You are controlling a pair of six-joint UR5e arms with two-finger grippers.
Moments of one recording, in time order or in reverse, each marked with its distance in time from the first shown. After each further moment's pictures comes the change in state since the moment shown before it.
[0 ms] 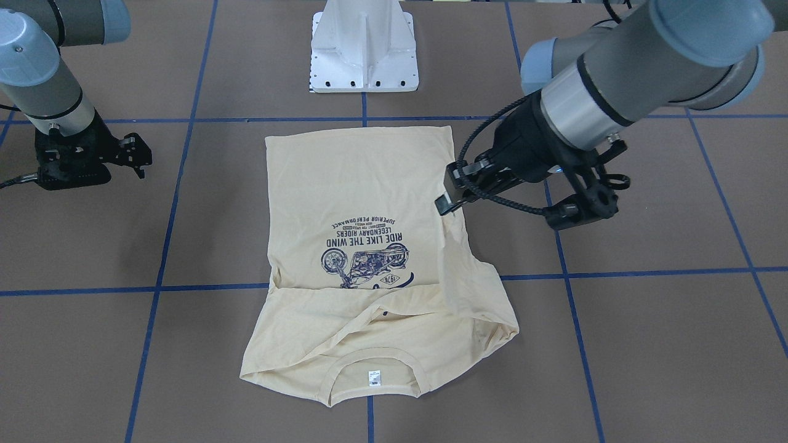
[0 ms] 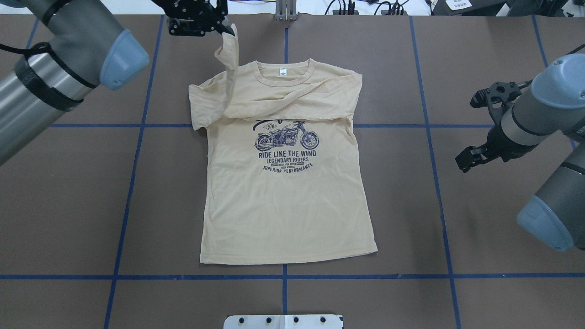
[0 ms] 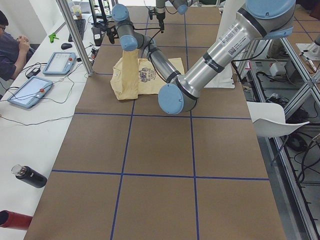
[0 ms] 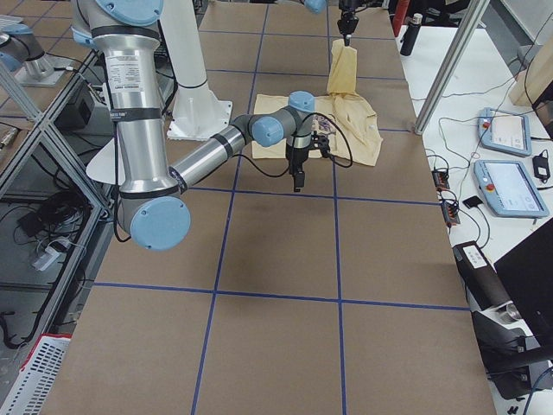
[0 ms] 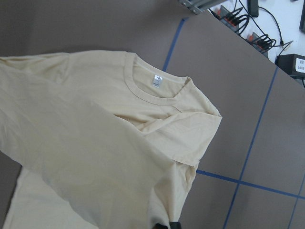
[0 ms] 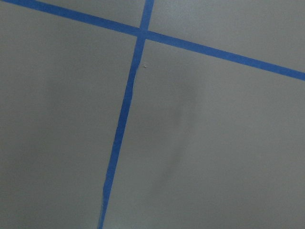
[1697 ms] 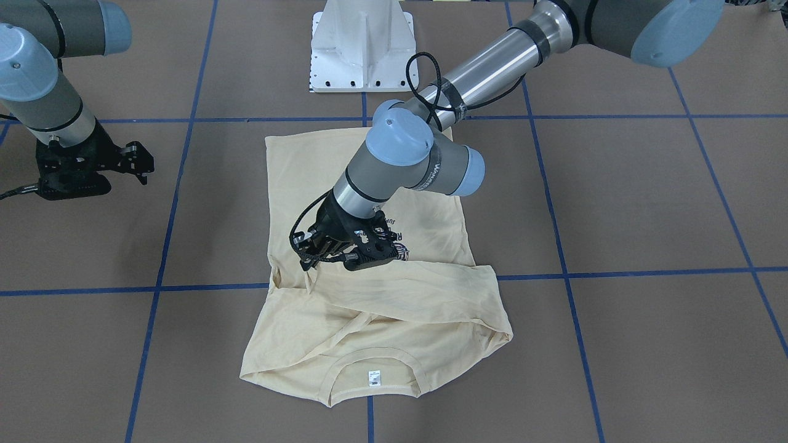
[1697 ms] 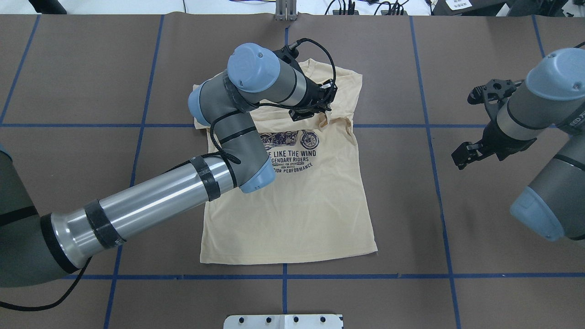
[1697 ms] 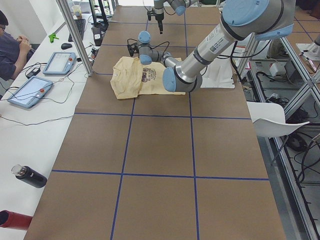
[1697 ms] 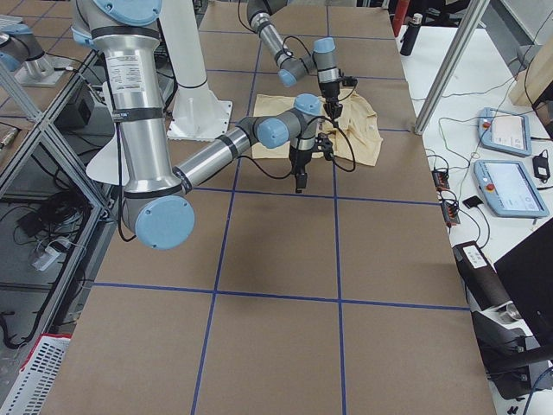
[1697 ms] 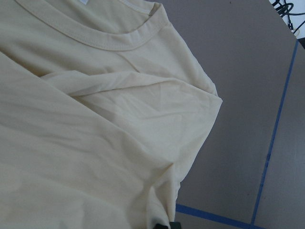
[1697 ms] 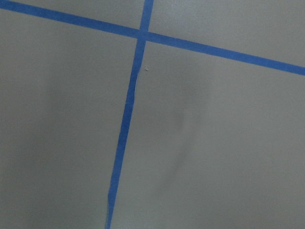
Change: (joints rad) left arm 0.395 -0.211 0.531 -0.441 0.580 -0.168; right arm 0.011 0.028 -0.043 0.001 0.039 0.012
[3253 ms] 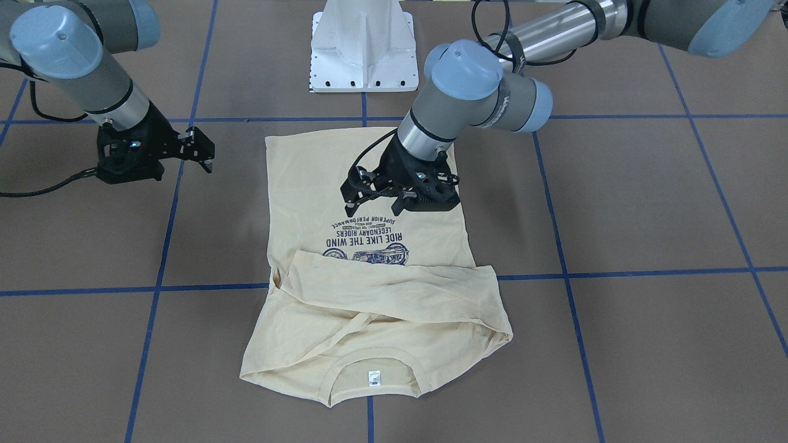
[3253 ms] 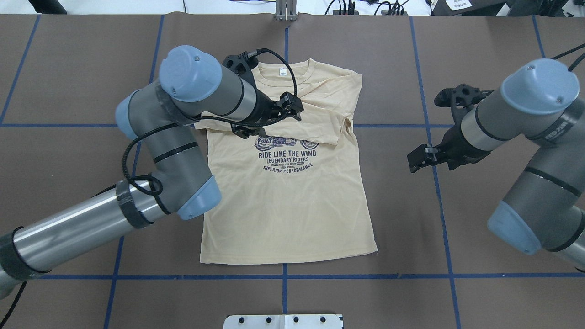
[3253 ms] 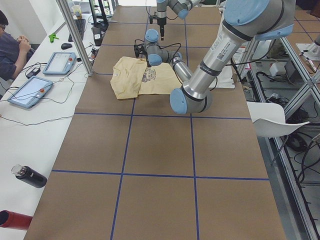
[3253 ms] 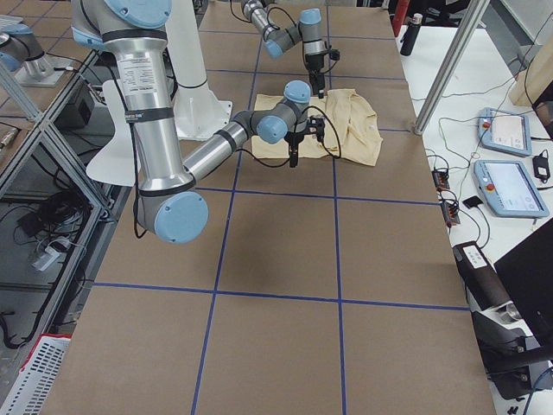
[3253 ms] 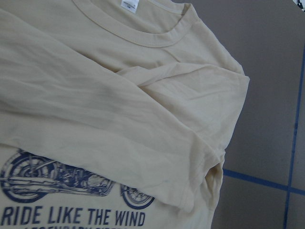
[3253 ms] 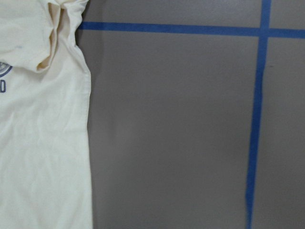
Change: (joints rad) left arm -0.029 0.345 -0.636 0.448 -0.066 0.249; right arm -0.145 0.051 -0.003 0.281 0.045 0.392
